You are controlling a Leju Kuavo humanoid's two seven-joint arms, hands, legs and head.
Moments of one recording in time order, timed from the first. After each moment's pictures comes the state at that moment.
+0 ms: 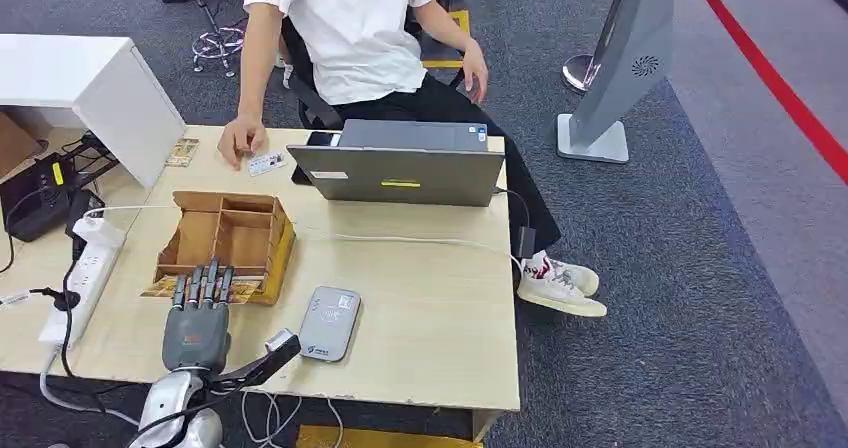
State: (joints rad) left arm -0.14 -0.05 0.05 -0.98 -1.38 0.38 -0.22; right arm -0.12 0.19 -0.57 -0.26 -0.06 -0.44 -0.35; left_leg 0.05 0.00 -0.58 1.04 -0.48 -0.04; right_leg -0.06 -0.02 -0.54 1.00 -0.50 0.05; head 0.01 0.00
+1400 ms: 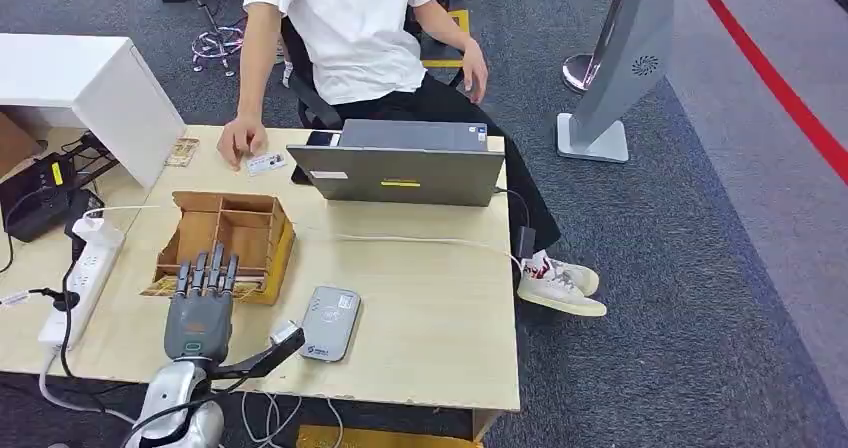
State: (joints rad) left arm -0.14 -0.05 0.00 -1.08 -1.43 0.35 -0.18; right arm -0.12 0.19 -0.57 -0.25 -0.03 -0.44 -0.34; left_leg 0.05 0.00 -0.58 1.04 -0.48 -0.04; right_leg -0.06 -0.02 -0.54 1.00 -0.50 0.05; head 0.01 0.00
